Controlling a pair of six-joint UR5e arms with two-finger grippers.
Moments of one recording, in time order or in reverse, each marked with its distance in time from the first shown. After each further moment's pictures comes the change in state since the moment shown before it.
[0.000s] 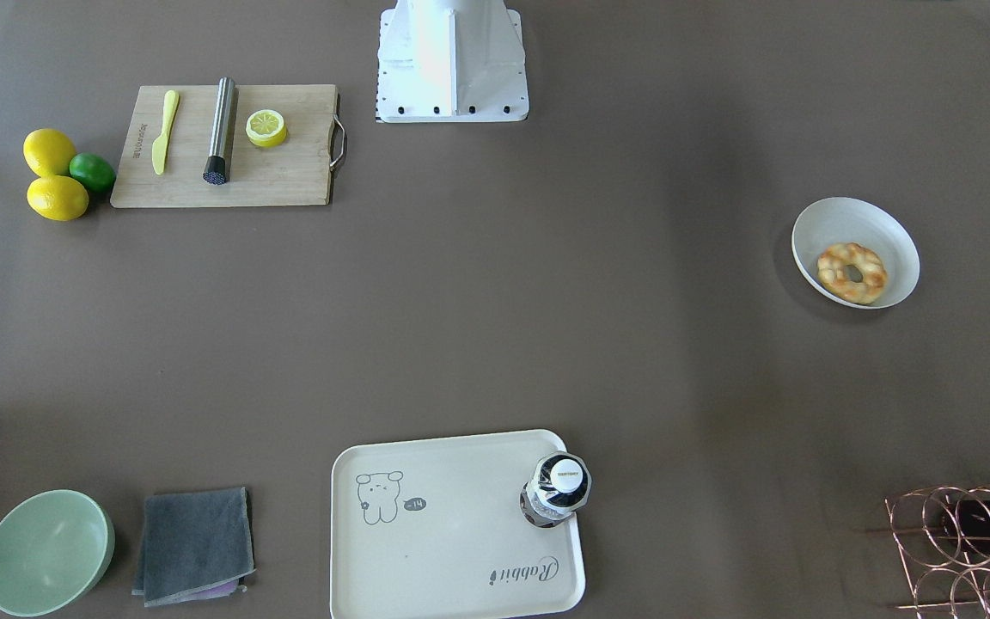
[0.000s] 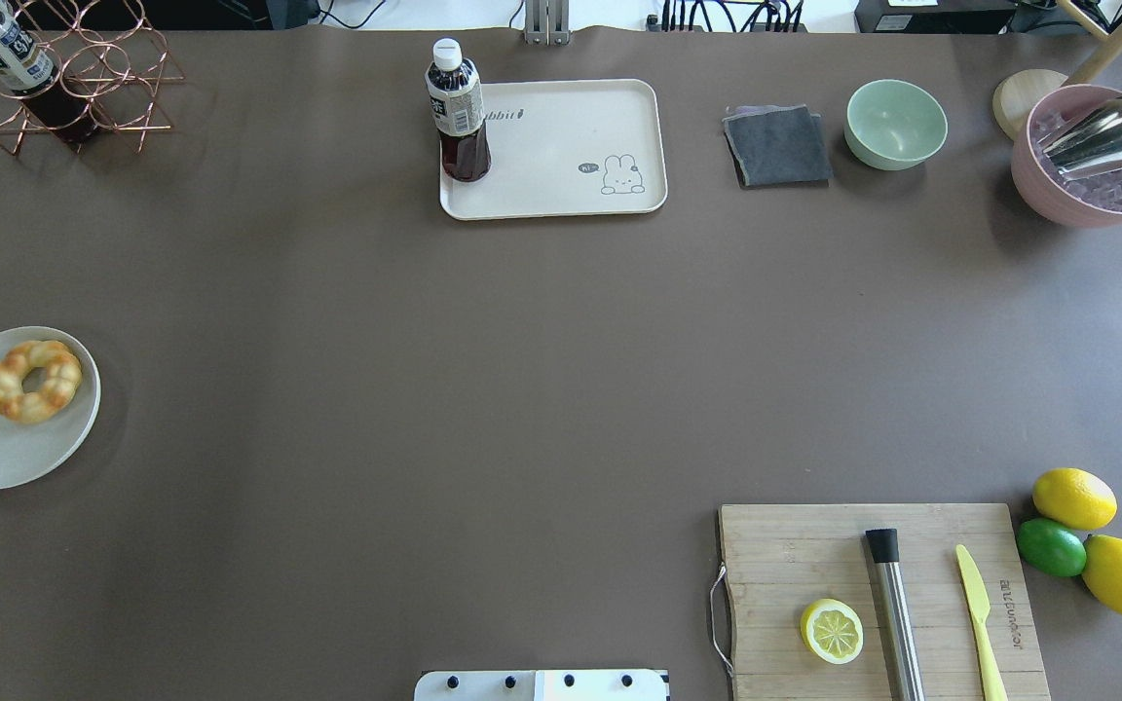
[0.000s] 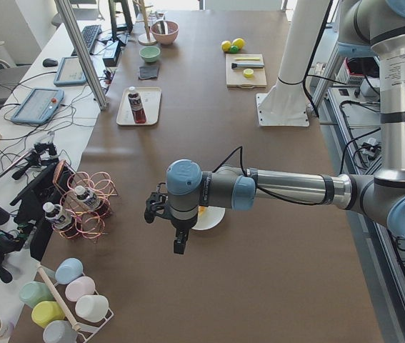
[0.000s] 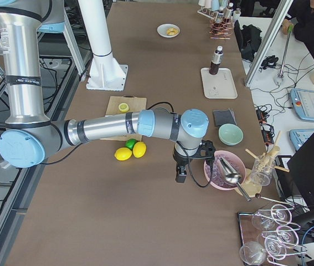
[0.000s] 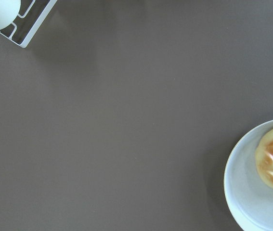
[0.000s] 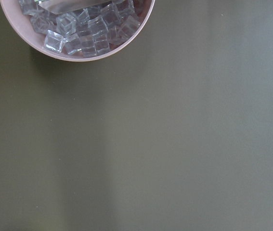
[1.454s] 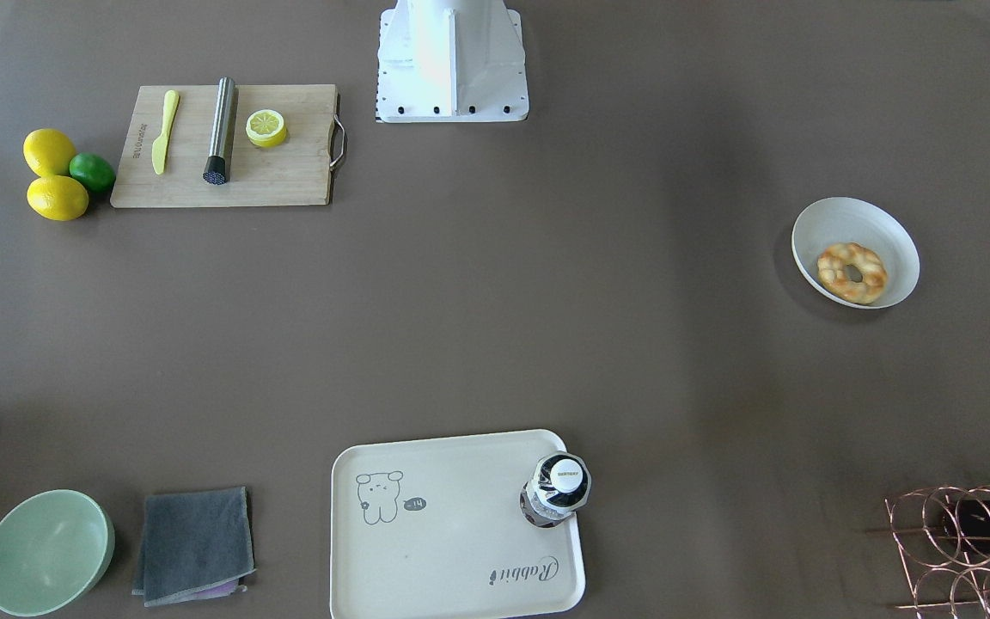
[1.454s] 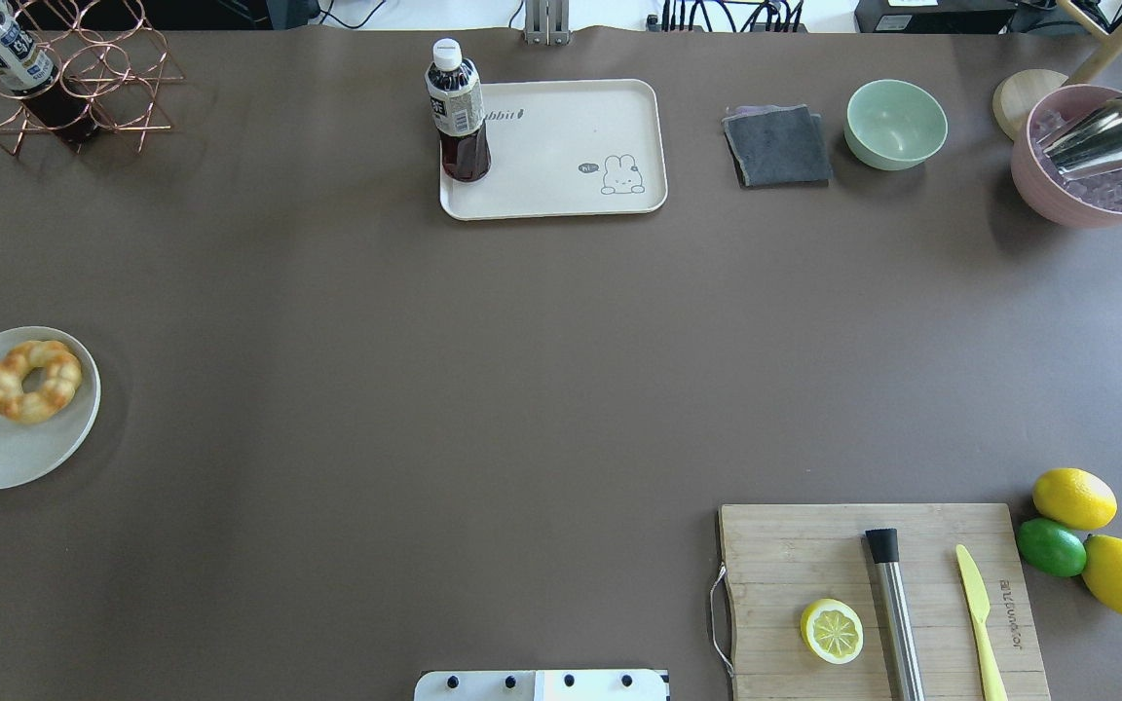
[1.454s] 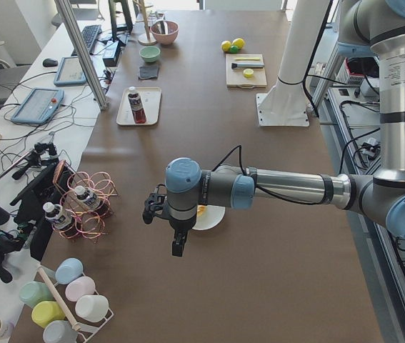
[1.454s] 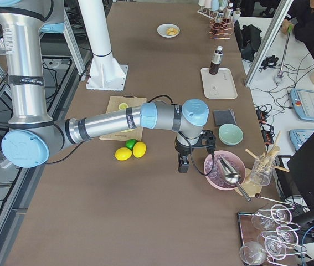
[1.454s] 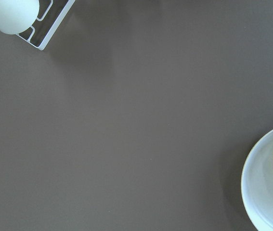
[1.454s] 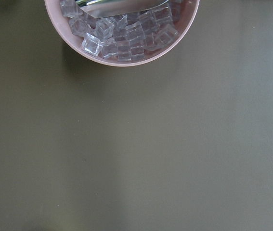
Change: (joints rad) left arm 0.001 -0.005 -0.003 0.003 0.051 -0.002; right arm -0.048 0.006 0.051 -0.001 0.009 0.012
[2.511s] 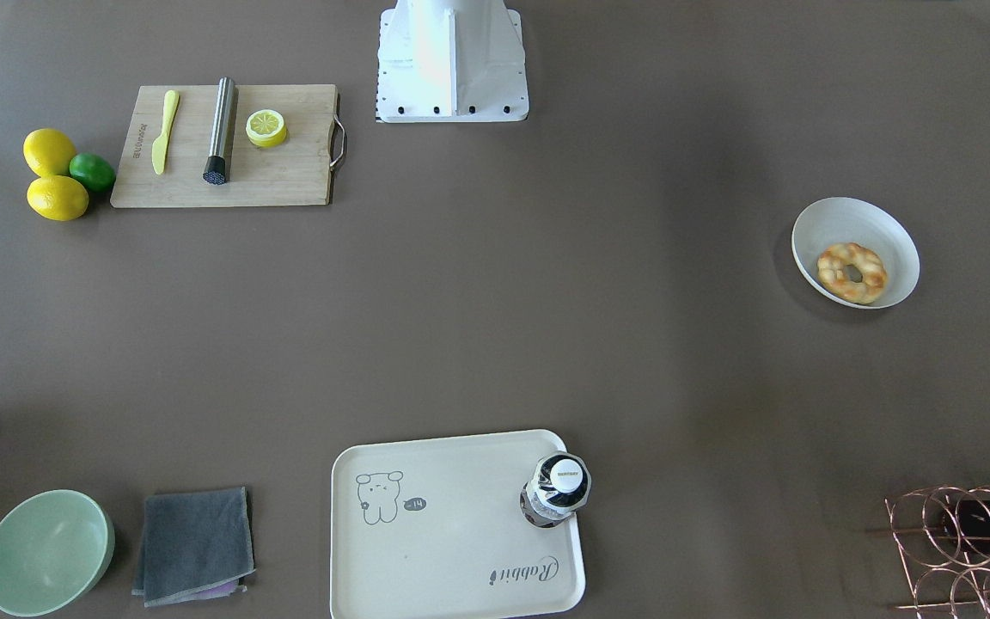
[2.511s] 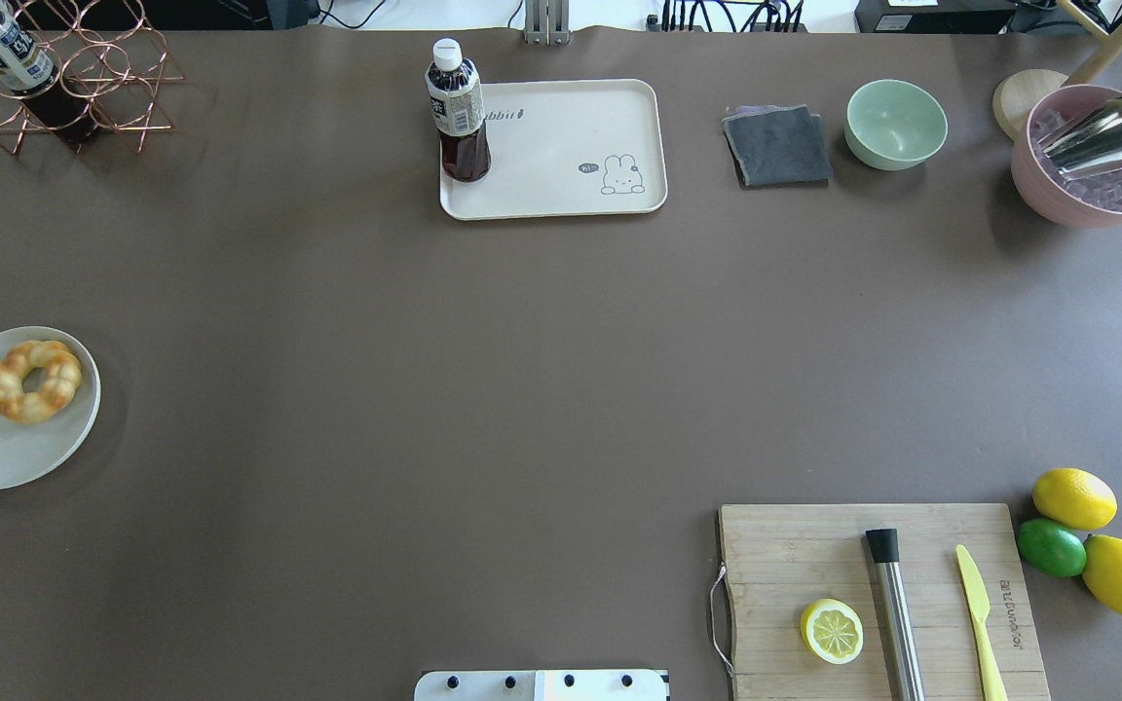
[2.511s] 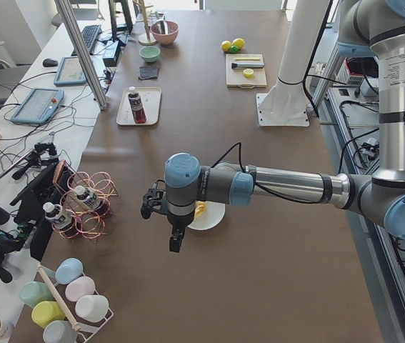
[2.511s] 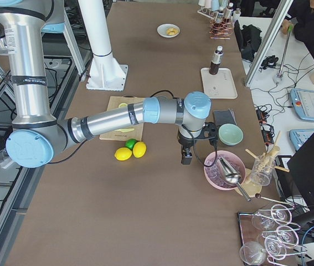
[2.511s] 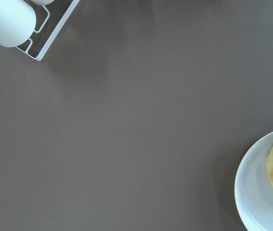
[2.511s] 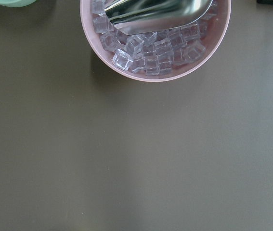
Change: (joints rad) left arm 0.004 -0.007 -0.011 -0.008 -0.001 -0.008; right arm -0.020 0.024 0.021 0.001 0.038 0.029
